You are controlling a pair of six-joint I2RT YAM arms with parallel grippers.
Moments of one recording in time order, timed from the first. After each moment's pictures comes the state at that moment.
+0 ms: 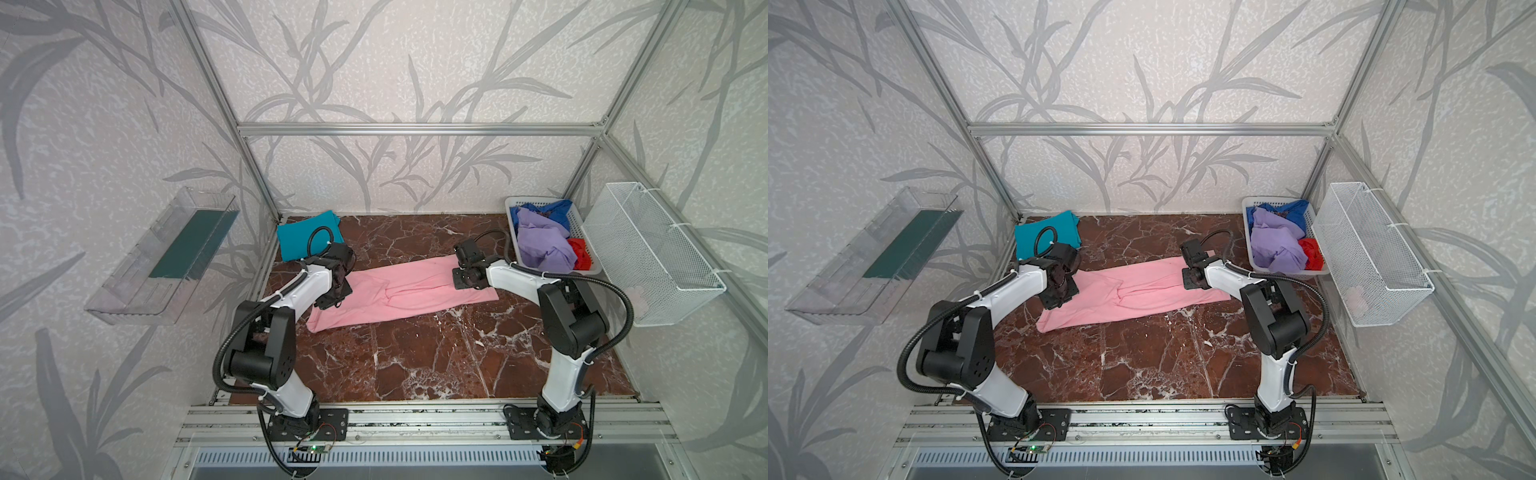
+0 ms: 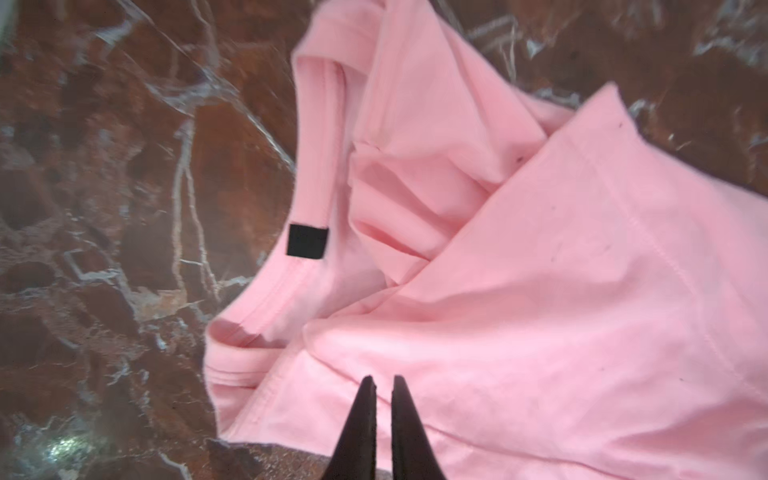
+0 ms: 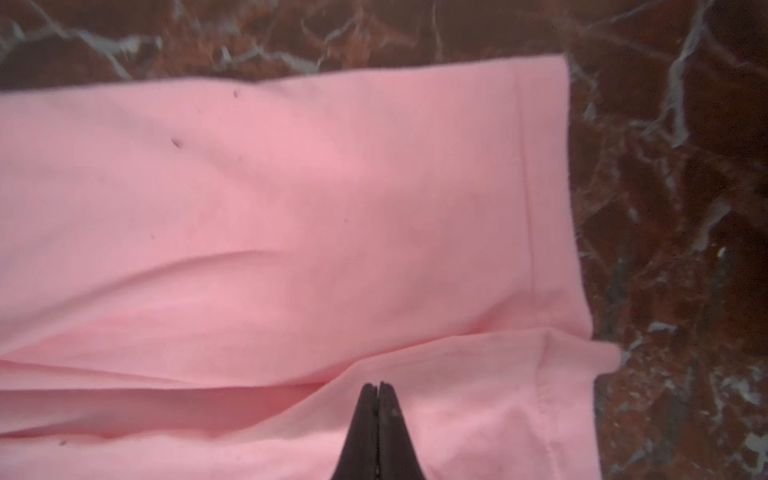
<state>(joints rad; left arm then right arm) -0.22 1.67 1.10 -0.81 -0.26 -0.79 0.46 1.93 1.25 -0.44 0.22 0.28</state>
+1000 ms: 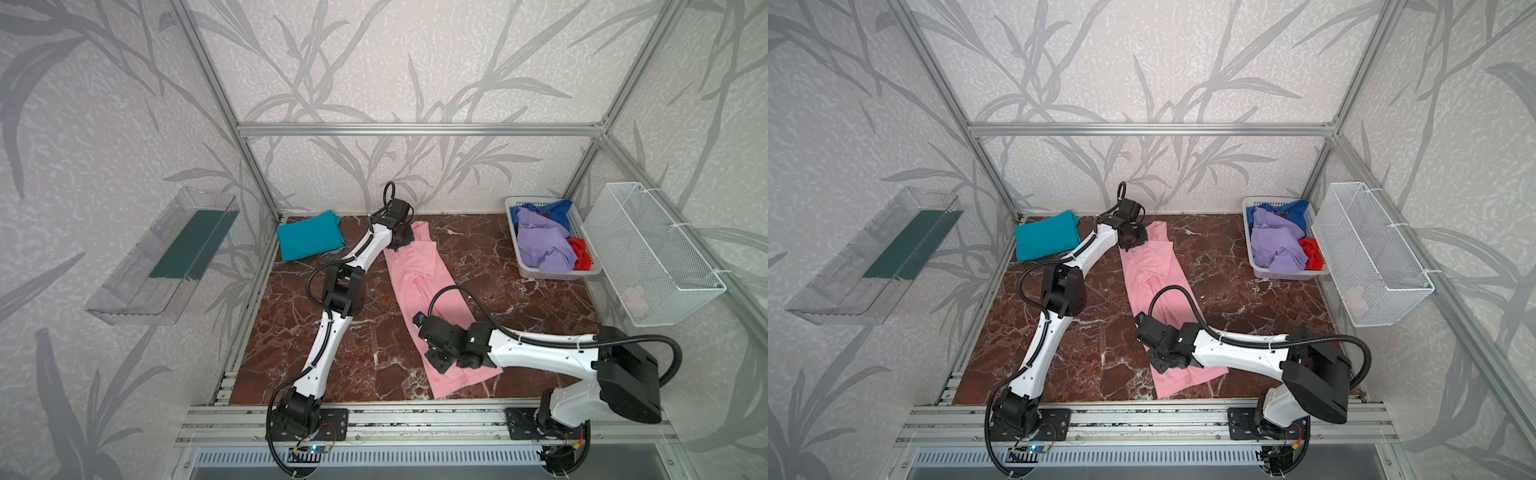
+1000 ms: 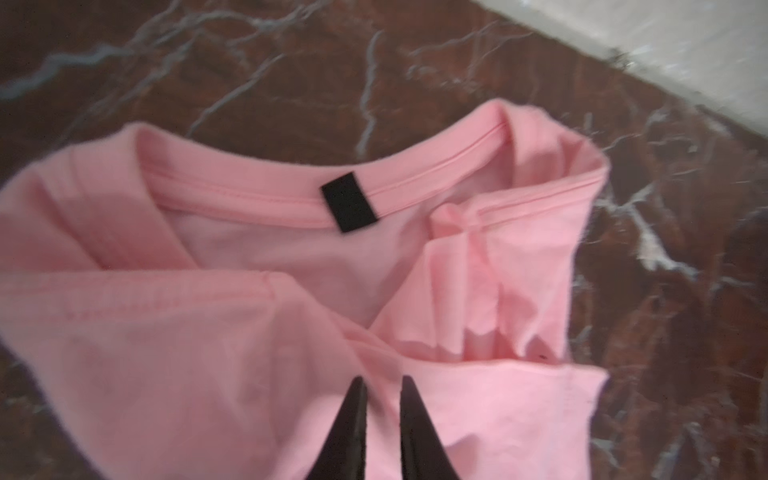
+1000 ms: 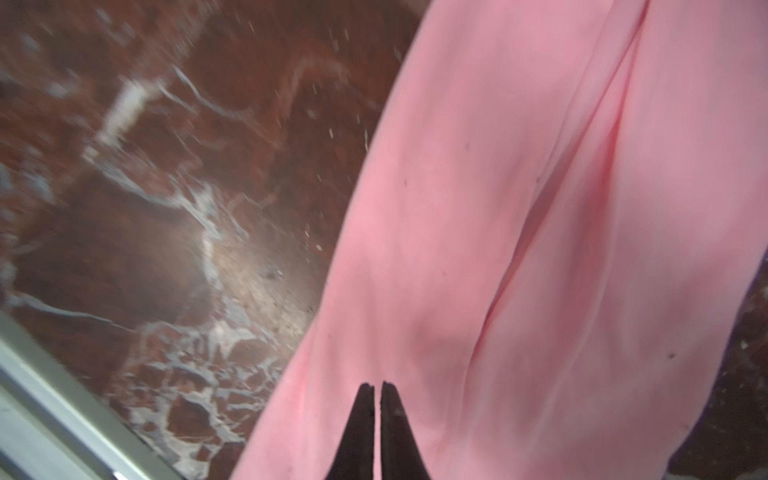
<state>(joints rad) -0.38 2.68 2.56 -0.83 0.04 -0.60 1.10 1.46 0.90 -0.52 0.18 0.30</state>
